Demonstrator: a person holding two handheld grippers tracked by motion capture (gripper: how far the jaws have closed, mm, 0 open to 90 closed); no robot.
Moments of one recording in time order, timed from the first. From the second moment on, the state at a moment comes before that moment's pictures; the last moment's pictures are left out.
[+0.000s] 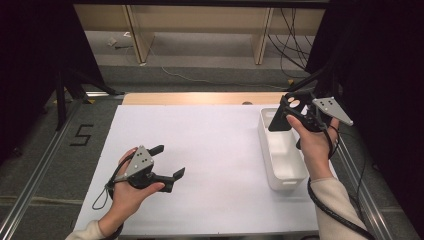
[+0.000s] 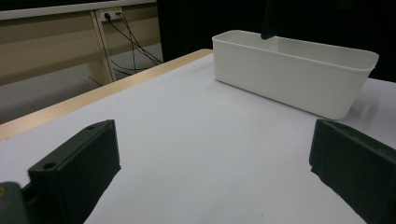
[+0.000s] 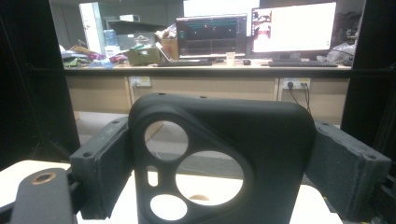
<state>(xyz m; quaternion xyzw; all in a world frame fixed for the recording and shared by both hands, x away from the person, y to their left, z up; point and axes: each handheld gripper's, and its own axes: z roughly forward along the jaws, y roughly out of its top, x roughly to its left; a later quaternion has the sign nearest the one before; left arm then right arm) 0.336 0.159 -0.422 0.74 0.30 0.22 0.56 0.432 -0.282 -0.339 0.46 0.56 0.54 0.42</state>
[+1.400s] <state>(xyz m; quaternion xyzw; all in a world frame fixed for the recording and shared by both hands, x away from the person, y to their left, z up) 0.336 0.159 -0.423 0.74 0.30 0.22 0.56 0.451 -0.279 -0.344 0.47 0.56 0.54 0.42</state>
